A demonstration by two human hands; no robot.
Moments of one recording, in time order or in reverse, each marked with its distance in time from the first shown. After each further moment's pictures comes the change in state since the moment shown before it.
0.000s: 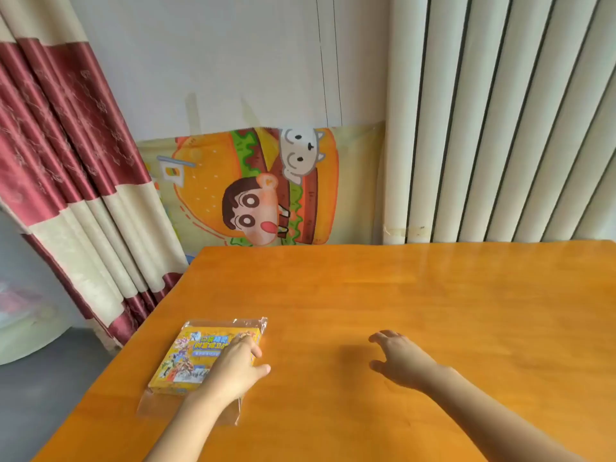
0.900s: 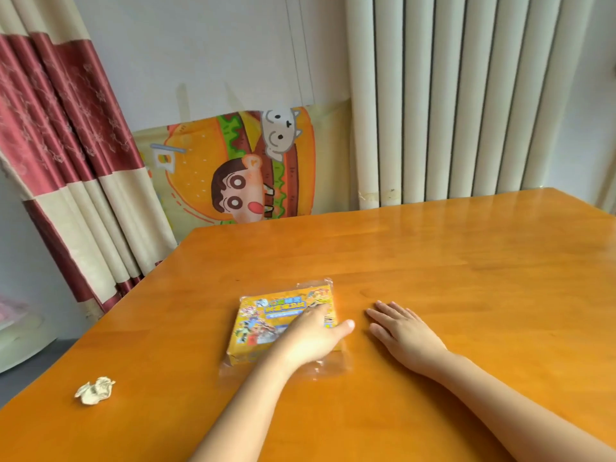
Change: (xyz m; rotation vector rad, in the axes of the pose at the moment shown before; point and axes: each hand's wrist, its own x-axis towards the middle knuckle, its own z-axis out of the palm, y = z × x) left_hand -0.124 0.082 0.106 -0.075 -0.089 0.242; right_hand -0.111 0.029 0.116 -0.033 0.245 -0.052
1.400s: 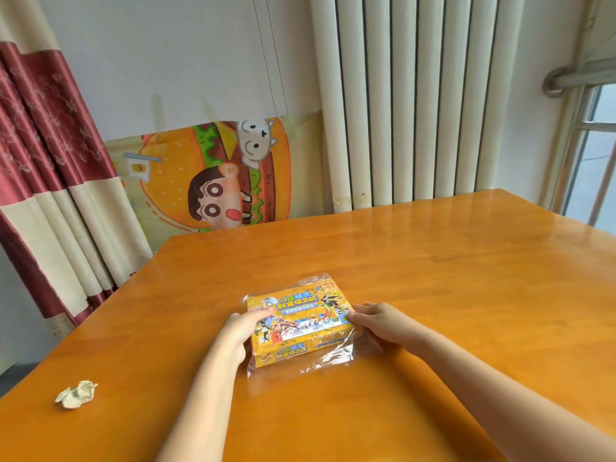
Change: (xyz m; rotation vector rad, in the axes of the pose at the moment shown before) left_hand -0.008 -0.053 -0.023 -1.036 0.134 -0.412; right_hand -0.023 -0.014 -0.020 0.589 -0.053 0.099
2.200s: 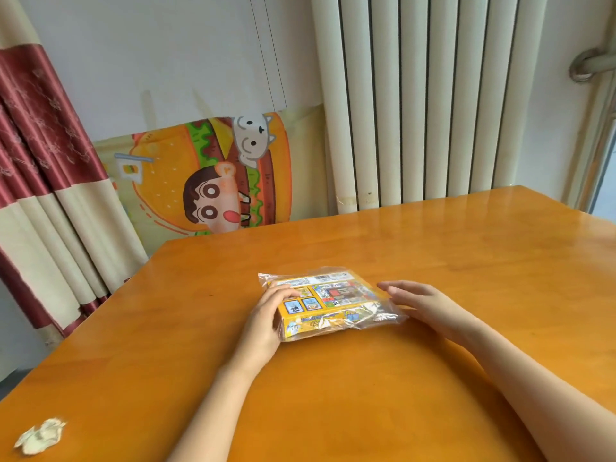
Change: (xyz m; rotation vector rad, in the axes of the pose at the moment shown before) left_hand 0.068 -0.006 0.029 0.618 -0.109 1.025; right_hand 0.038 0.043 -0.067 0.617 0.057 -0.066
